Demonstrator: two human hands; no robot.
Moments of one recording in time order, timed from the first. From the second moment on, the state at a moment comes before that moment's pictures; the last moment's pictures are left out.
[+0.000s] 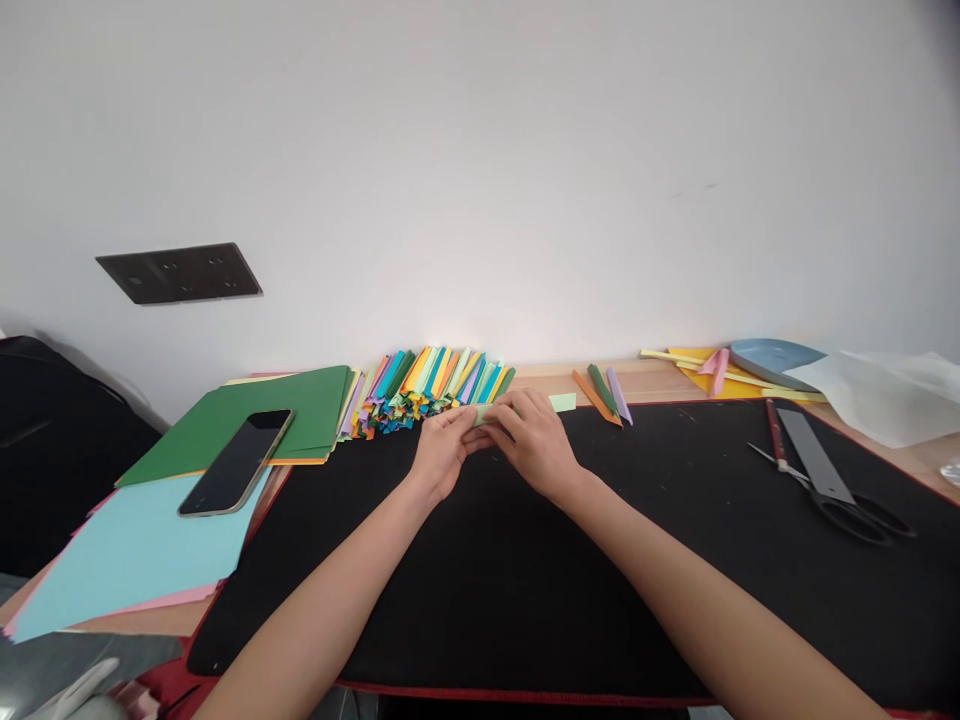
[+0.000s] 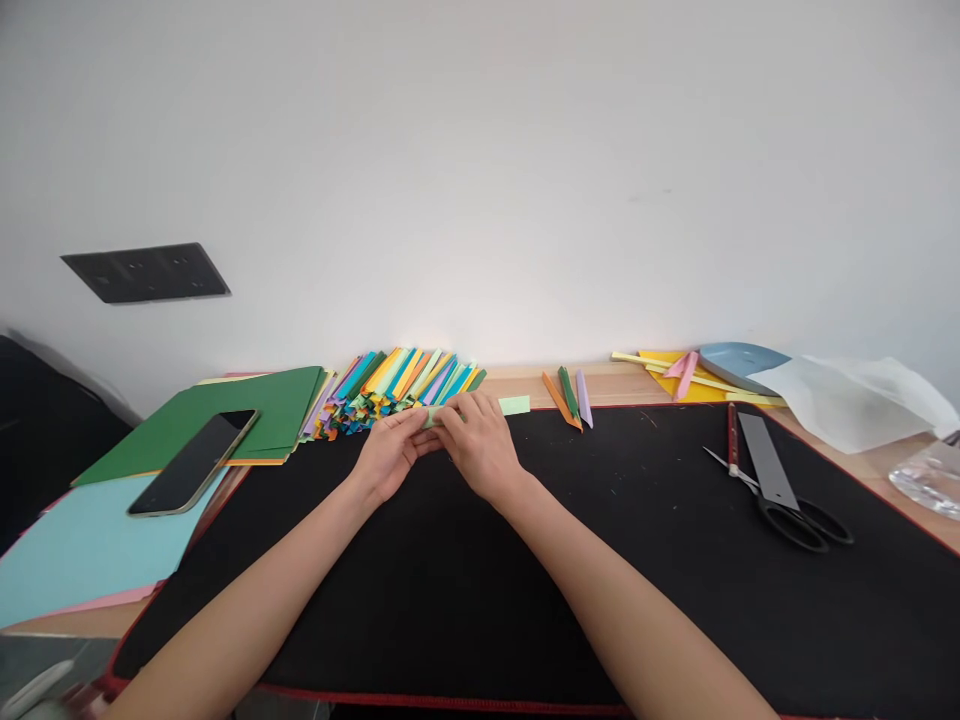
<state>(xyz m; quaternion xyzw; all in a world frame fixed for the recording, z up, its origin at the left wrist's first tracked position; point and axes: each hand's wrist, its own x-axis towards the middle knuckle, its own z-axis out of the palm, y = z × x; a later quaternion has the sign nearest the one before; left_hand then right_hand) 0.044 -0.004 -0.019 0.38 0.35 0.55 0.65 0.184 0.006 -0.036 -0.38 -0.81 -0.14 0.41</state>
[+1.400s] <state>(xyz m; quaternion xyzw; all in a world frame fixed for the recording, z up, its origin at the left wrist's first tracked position) 0.047 -0.006 -0.014 0.45 0.37 0.59 0.56 0.181 0.003 -0.037 -0.41 -0.76 -0.06 0.51</state>
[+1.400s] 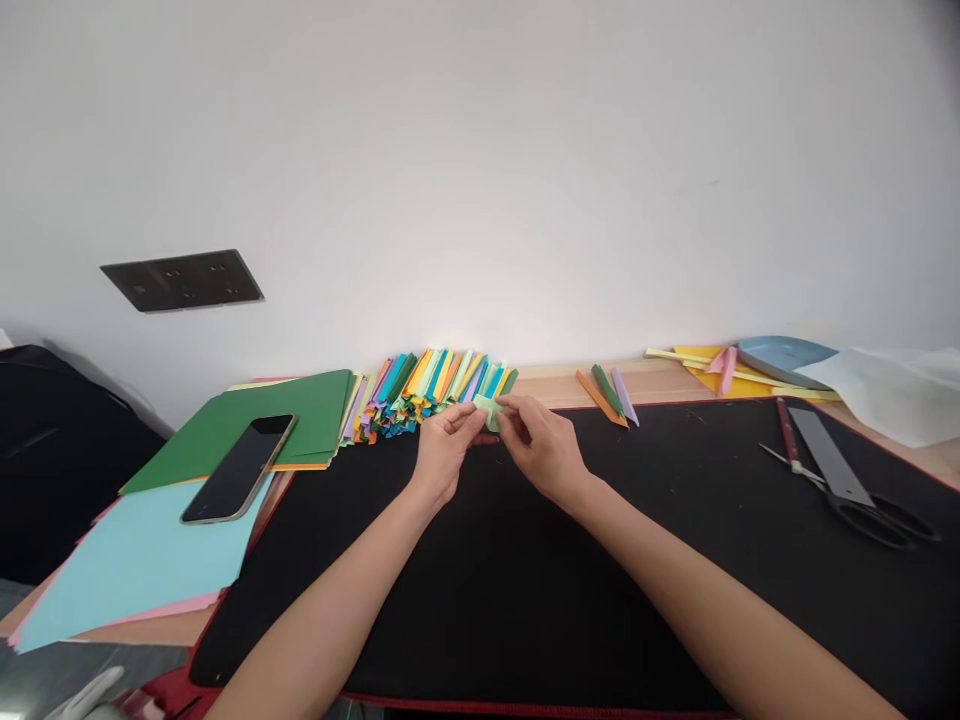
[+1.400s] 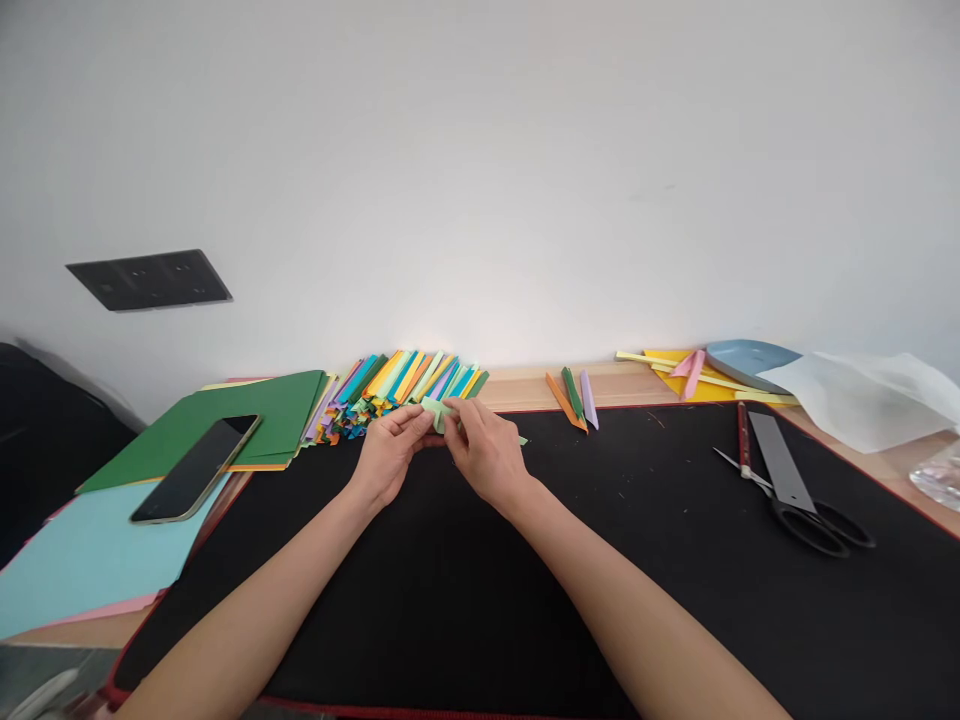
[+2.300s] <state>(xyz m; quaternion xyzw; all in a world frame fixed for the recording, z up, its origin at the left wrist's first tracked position) 0.044 -0.007 -0.011 0.43 0.36 0.61 0.56 0.178 -0.002 -0.018 -0.39 -0.64 0.36 0.56</state>
